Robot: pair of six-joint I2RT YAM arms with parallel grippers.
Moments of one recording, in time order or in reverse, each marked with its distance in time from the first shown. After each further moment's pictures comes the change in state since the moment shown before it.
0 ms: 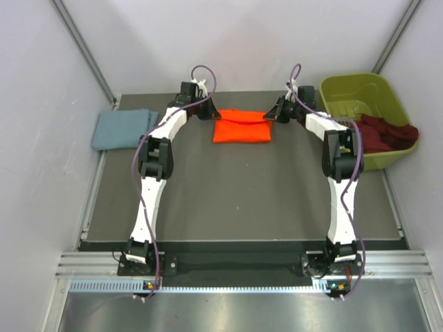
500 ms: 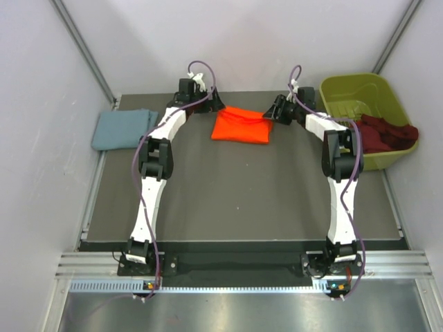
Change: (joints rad) left arm 0.004 0.040 0.047 0.141 -0.097 0.046; right arm 0.001 0.016 0.000 -0.005 0.101 -0.018
